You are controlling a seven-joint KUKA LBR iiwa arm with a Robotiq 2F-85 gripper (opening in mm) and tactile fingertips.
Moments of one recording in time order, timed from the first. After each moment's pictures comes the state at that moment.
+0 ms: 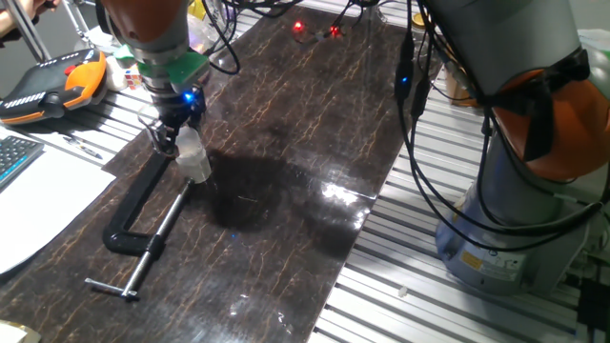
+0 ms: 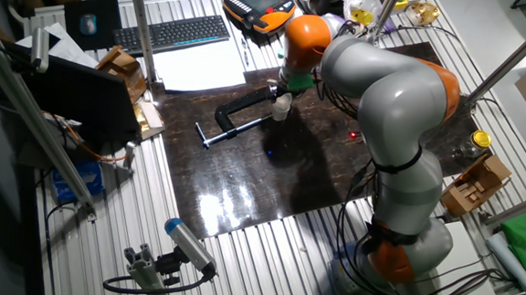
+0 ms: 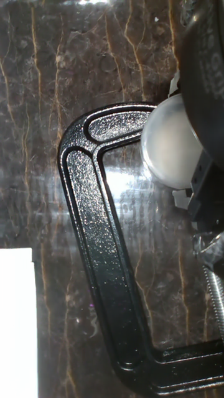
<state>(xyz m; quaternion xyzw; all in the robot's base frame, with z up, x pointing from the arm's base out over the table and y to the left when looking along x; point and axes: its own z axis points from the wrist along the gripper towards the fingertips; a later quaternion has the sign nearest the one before) 0.635 0.096 0.104 0.00 1.00 -0.01 0.06</state>
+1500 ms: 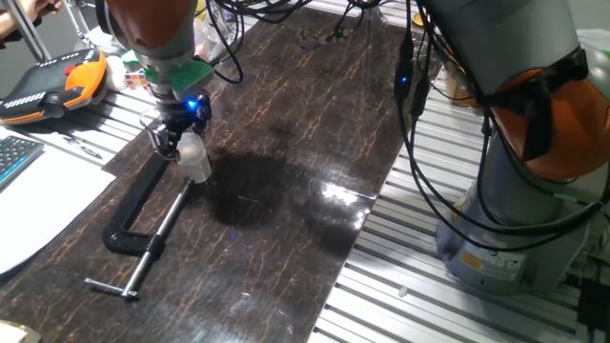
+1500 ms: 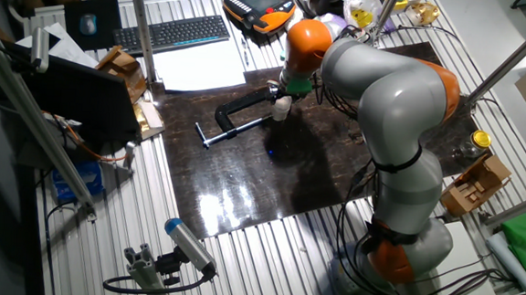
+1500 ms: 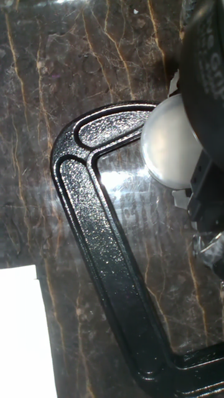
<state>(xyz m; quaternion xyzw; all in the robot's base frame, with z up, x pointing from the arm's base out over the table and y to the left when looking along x) 0.630 0.094 0.091 0.07 1.00 0.01 0.06</state>
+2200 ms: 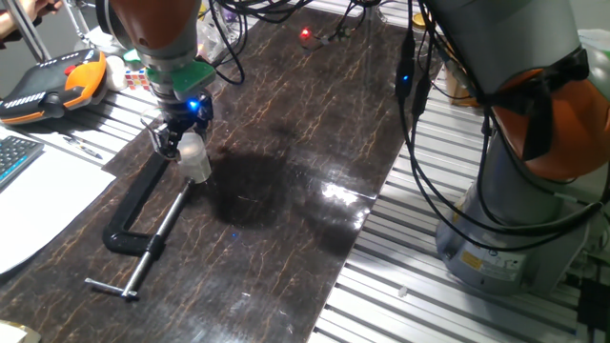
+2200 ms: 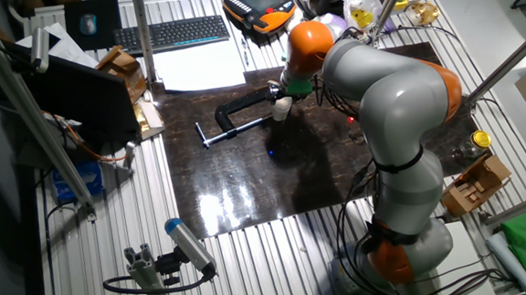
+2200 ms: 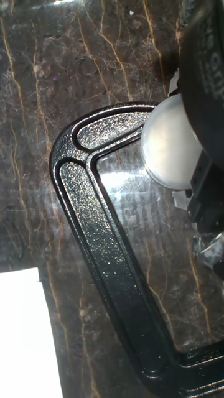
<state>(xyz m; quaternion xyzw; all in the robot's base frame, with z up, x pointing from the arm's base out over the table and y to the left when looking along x) 0.630 0.095 0.093 0.08 0.99 0.01 0.06</state>
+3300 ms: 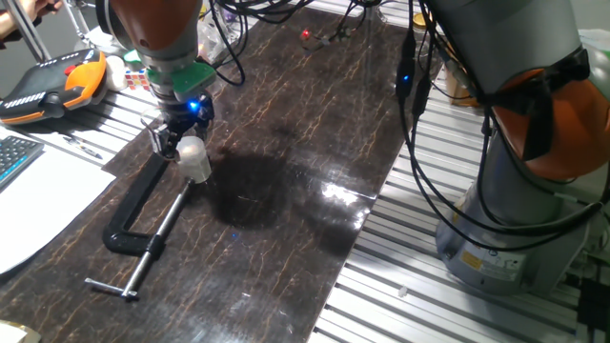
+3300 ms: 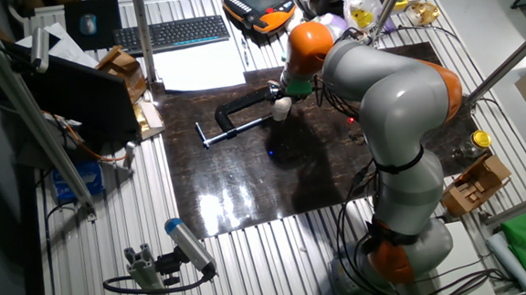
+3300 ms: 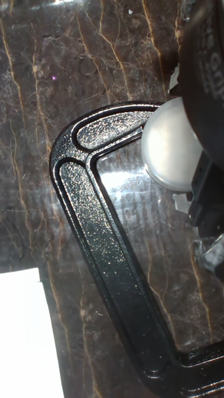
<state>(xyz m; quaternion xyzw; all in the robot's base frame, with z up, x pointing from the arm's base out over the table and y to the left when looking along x) 0.629 0.095 0.093 0.08 0.99 0.01 0.07</state>
